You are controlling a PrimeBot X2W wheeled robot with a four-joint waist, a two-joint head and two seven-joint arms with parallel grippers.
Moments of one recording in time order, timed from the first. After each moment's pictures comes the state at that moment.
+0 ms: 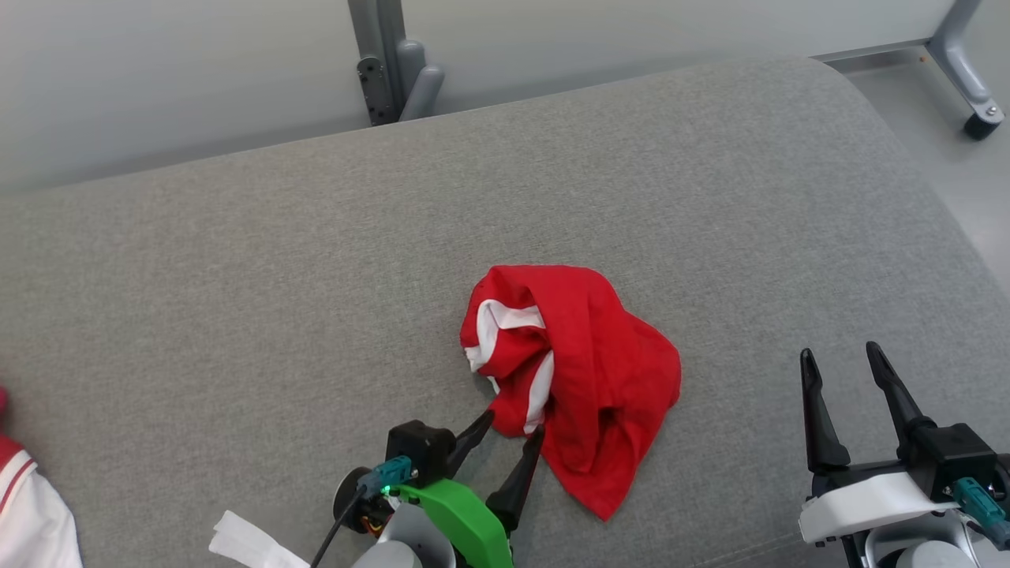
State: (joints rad) left arm -0.26 0.05 -0.66 0.52 -0.56 -0.11 -0.14; right arm 0.04 -0.05 -0.09 0.06 0.02 0.13 -0.26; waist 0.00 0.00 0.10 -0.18
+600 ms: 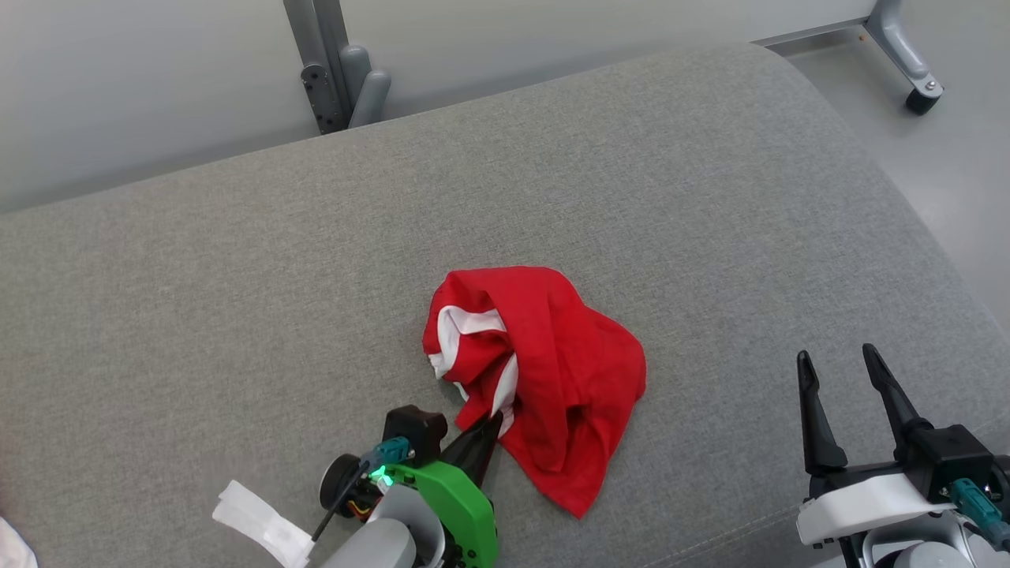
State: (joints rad) left arm -0.39 0.05 -0.76 0.74 -0.62 -0.09 -0.21; right arm 0.04 -0.05 -0.08 0.07 0.02 0.13 -0.26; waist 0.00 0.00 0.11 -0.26
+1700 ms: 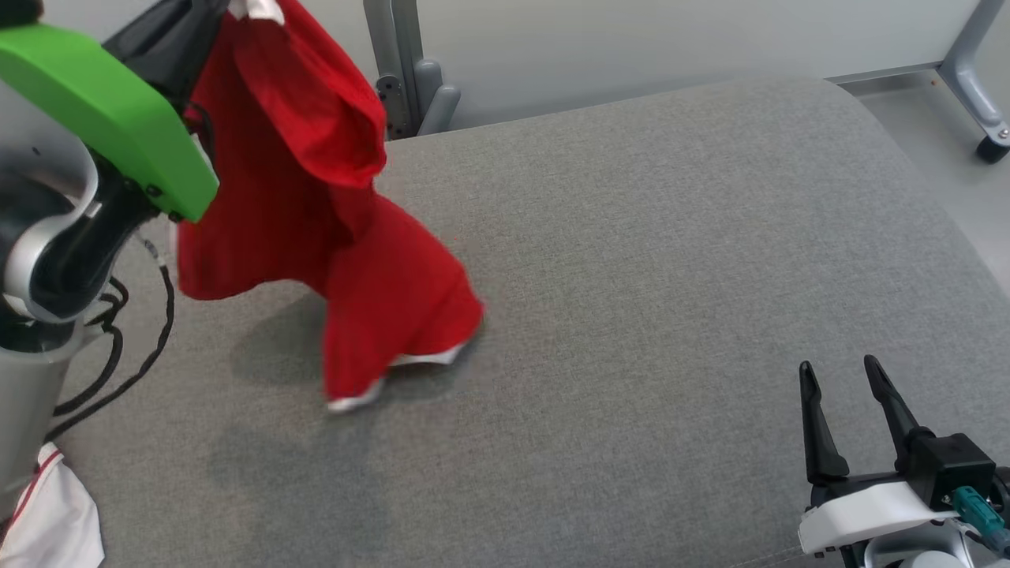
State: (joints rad) left arm -0.83 0.56 -0.42 -0.11 -0.87 0.07 0.50; right arm 0.06 -0.05 -0.09 0.08 0.04 0.13 -0.26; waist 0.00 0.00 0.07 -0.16
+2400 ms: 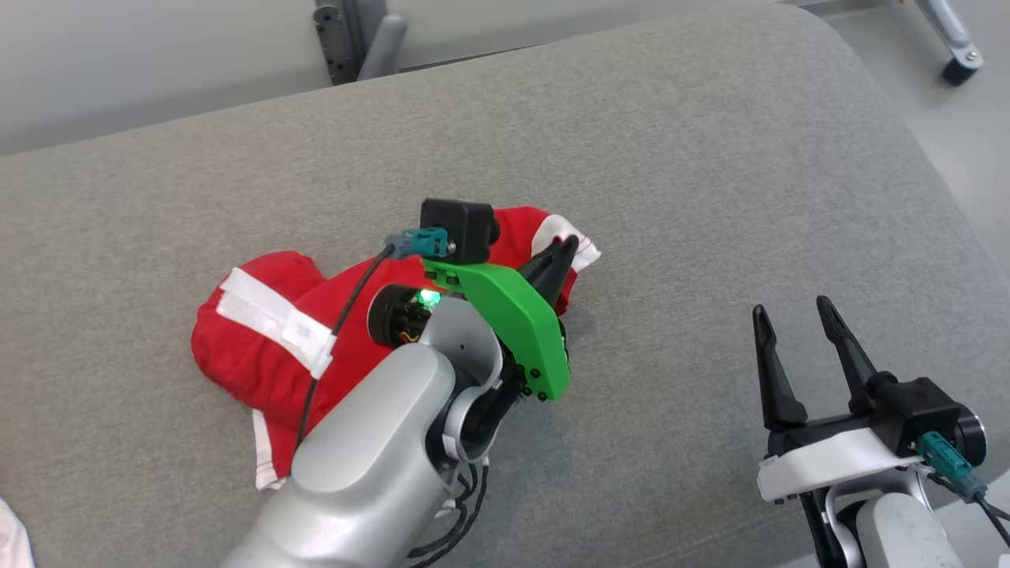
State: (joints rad) left arm -0.66 0.06 -0.76 0.30 -0.88 0.13 0.22; right arm -0.06 -0.05 0.00 0.10 0.09 0.13 -0.26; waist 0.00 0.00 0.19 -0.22
